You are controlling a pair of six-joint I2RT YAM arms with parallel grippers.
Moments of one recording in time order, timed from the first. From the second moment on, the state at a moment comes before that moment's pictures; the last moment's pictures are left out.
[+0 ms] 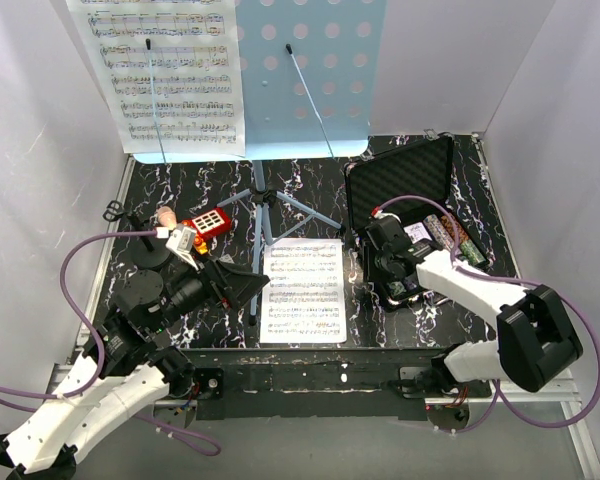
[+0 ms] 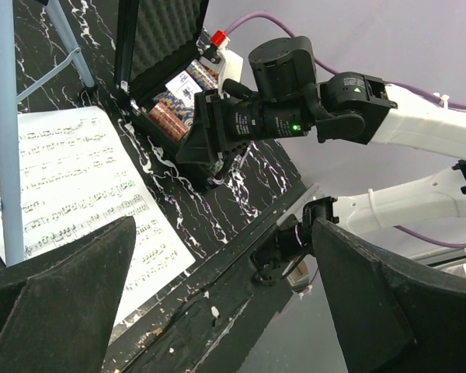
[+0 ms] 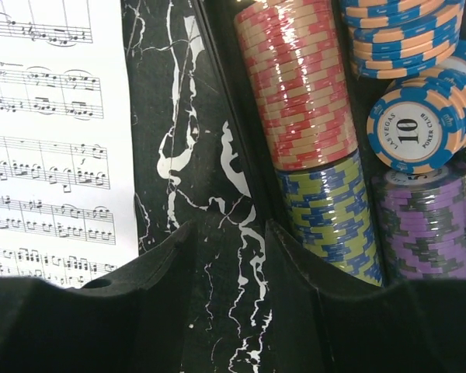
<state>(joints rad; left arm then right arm) -0.75 0.42 0.69 -0.35 0.11 -0.69 0.61 1.32 0.78 -0.50 0.14 0.49</state>
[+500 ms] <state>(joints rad) -0.75 0.39 0.66 -0.35 0.11 -0.70 0.52 1.41 0.81 -0.51 0.10 0.46</state>
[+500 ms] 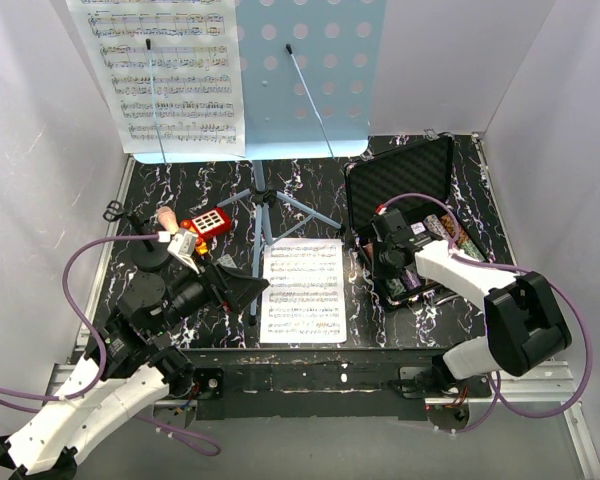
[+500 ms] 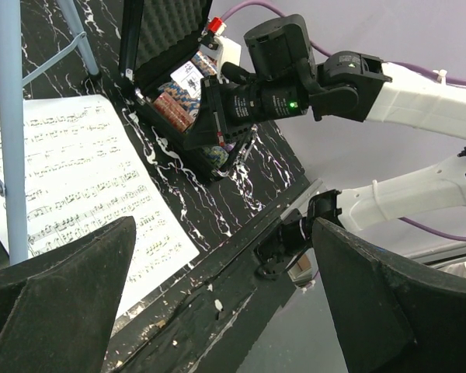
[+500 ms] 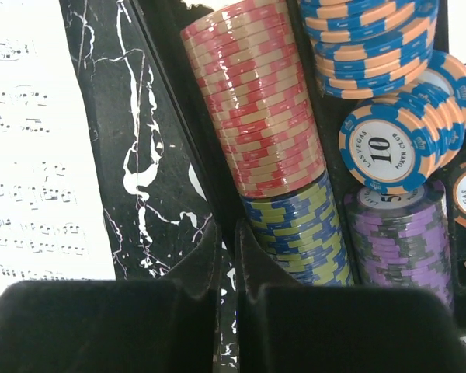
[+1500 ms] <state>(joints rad) -0.75 0.38 0.59 -0.34 0.14 -0.74 0.43 1.53 0.94 -0.59 -0.05 0.43</state>
